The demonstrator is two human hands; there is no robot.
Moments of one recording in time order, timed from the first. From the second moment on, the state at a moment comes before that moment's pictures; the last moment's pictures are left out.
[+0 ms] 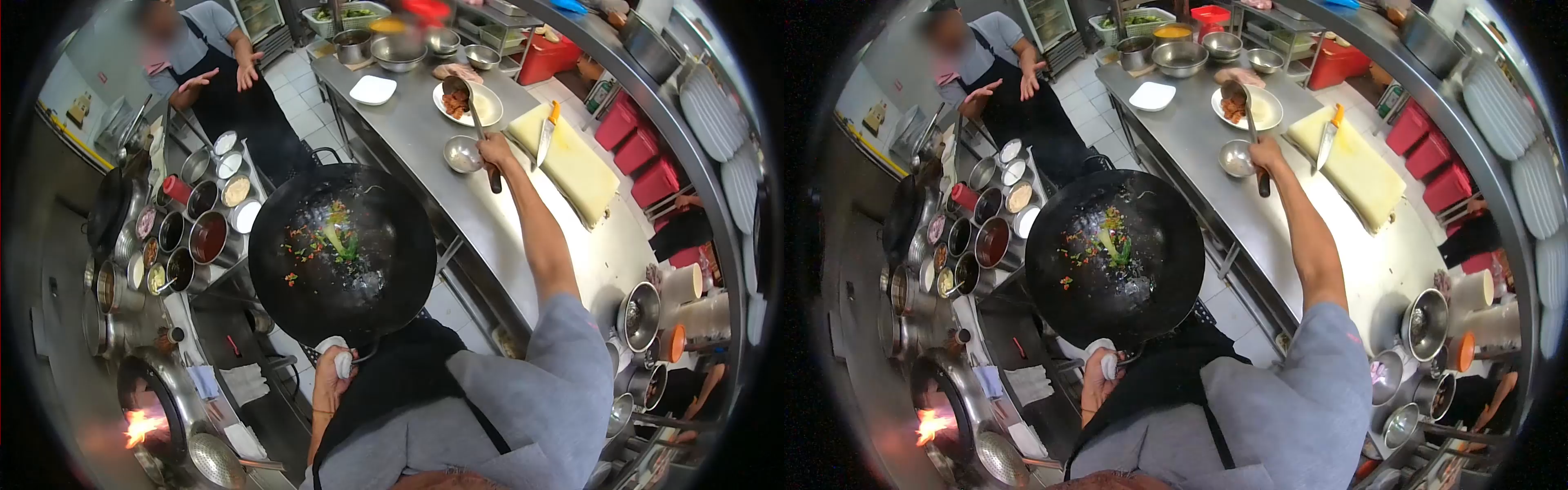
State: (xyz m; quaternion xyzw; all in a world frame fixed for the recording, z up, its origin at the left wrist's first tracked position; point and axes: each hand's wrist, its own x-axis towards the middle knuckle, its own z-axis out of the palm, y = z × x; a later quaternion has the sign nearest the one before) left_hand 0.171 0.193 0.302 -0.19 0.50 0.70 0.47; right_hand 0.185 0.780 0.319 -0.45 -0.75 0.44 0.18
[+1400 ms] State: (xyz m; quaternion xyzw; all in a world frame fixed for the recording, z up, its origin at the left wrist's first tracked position) left_hand 0.081 0.204 0.266 -0.12 0.56 0.60 0.56; right_hand 0.246 0.460 0.344 -0.40 -0.81 0.44 0.02
